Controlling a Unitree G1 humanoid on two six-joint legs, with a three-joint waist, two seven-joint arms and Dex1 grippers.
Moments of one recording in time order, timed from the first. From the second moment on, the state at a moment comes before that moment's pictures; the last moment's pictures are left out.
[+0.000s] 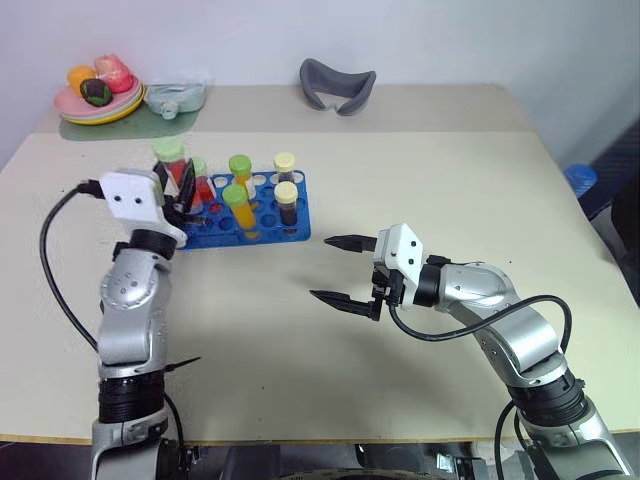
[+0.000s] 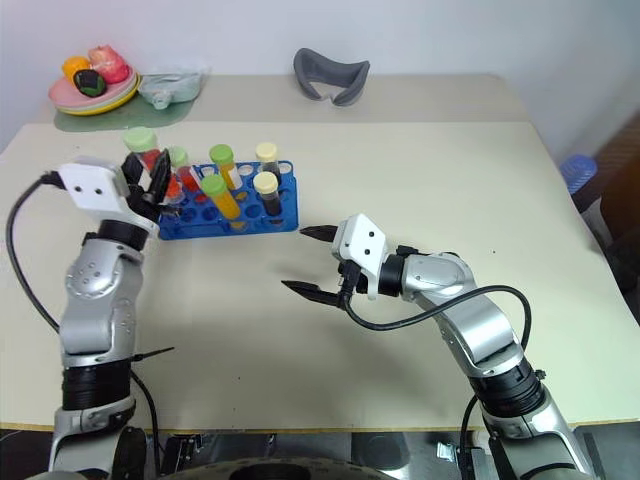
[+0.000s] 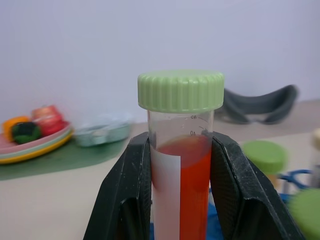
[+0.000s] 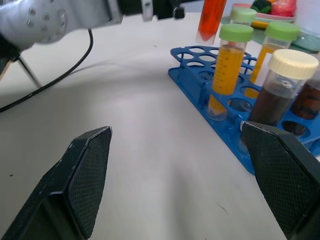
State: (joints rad) left arm -0.26 0.29 0.23 -0.21 -0.19 0.08 -0.20; right arm -0.33 -0.52 0.22 -0.43 0.36 0.43 0.83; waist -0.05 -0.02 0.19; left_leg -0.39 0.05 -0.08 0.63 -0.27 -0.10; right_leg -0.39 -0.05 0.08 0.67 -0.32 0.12
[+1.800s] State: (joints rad) left arm -0.23 0.22 0.20 -0.09 -0.17 -0.02 -0.15; right arm -0.32 -0.52 0.22 -0.45 0.36 0.44 0.79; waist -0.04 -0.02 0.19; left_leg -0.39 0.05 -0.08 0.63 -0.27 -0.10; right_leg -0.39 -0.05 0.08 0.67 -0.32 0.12
